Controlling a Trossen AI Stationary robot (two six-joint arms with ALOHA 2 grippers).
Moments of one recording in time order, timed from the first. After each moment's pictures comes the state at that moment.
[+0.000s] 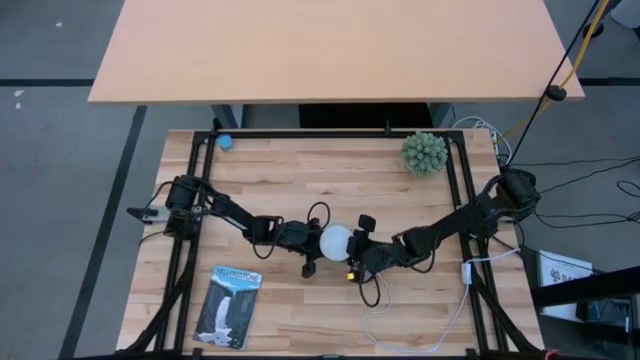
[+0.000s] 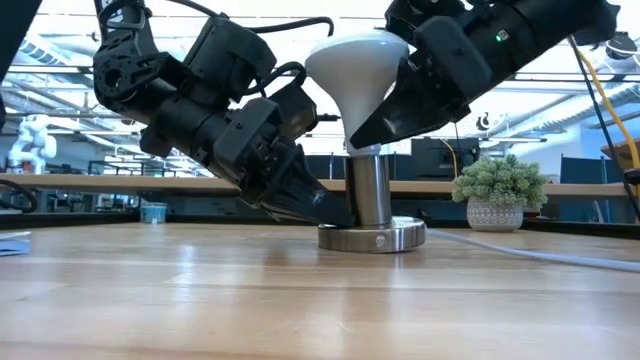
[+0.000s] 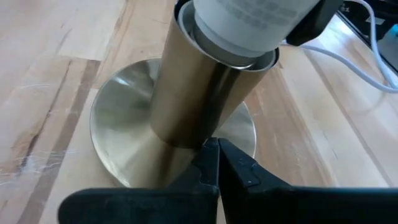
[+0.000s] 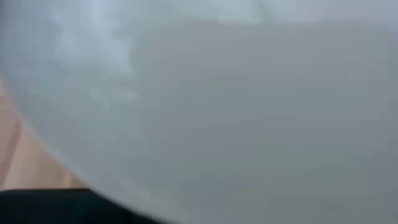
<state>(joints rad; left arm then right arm) -0.13 2.01 0.74 0.71 0.09 -0.23 0.39 1.68 0.80 0.15 0.56 0.26</state>
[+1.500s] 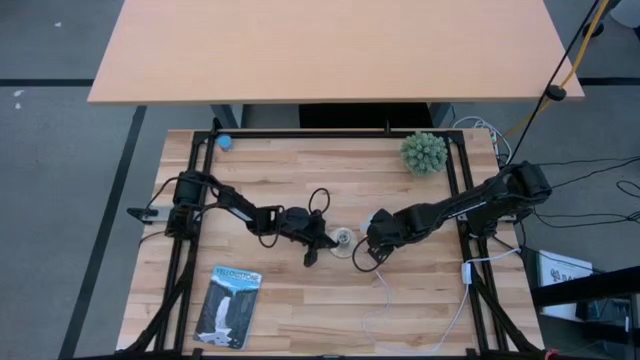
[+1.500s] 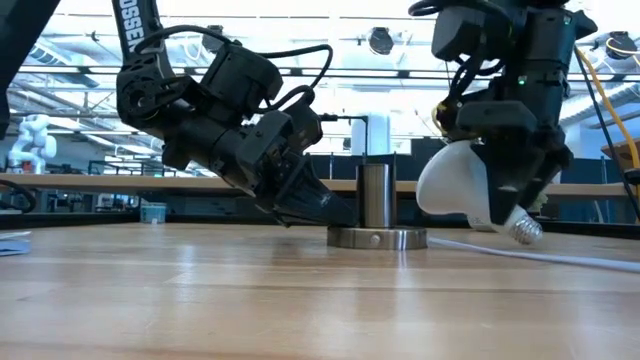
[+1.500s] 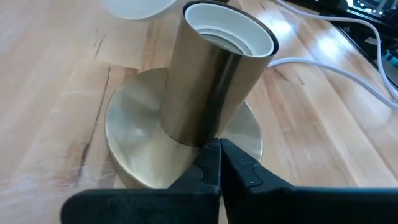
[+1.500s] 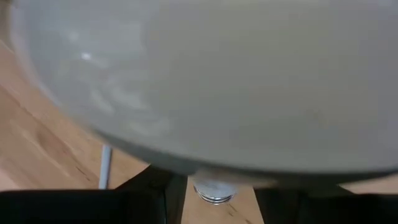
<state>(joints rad) -0.01 2.02 0.73 0.79 0.22 -0.24 0.20 1.56 0.80 -0.67 0.10 1.01</state>
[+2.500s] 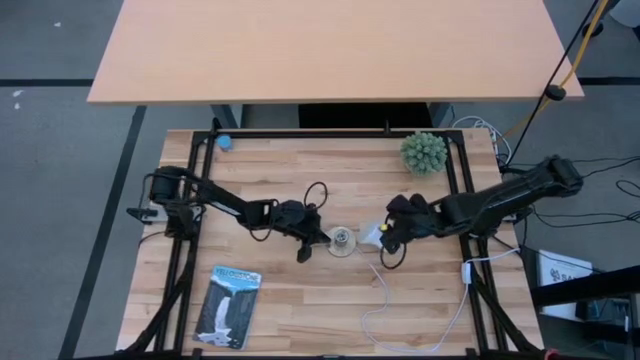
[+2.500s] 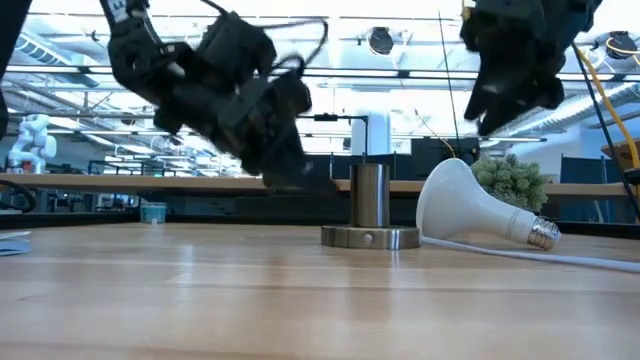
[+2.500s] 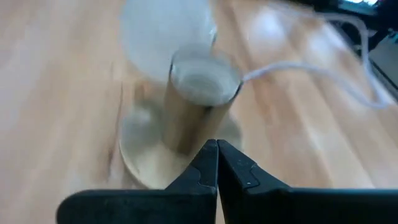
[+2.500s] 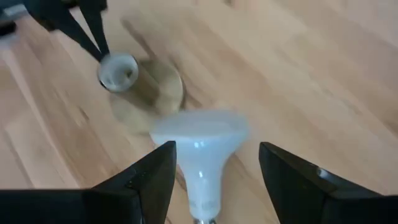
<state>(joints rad) 0.00 1.81 0.72 0.59 0.22 -0.17 0.29 1.21 0.80 -0.71 0.41 0.95</state>
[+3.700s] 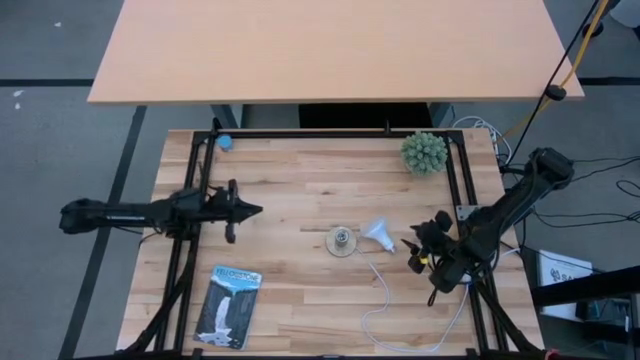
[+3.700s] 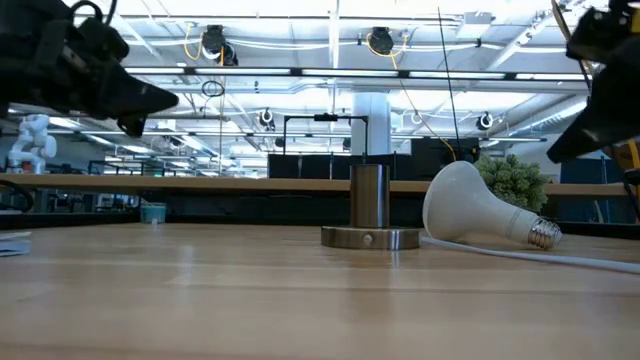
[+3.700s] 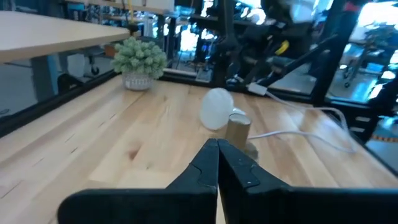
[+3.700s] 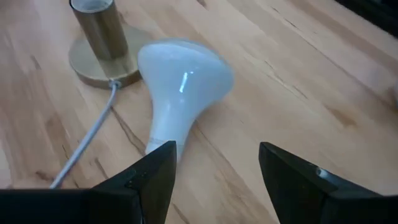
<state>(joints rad) 0.09 0.29 0.01 0.22 0.04 -0.13 0.78 1.20 0.54 -0.82 0.86 1.35</state>
